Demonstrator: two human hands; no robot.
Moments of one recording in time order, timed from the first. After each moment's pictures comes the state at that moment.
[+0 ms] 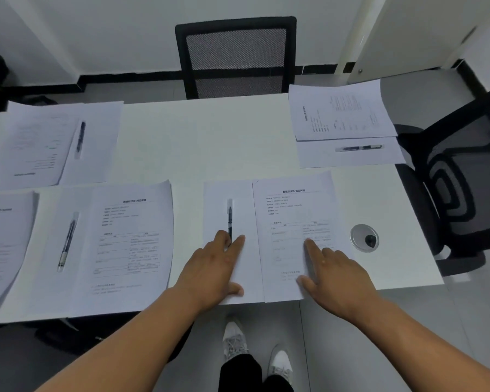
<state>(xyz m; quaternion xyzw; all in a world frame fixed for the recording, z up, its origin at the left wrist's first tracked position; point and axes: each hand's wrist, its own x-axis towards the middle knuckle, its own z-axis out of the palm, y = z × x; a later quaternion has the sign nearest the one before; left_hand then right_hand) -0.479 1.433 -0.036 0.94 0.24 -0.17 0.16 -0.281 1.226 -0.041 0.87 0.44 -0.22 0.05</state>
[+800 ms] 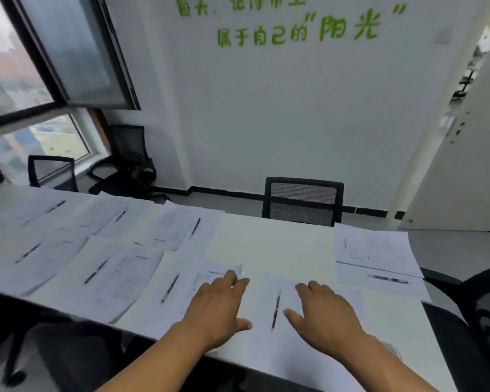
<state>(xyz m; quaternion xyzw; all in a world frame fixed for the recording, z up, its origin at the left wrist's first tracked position) -0.568 1.398 0.184 0.92 0.39 -0.04 0.07 -0.352 1.280 0.178 0.79 0.60 -0.09 -0.03</state>
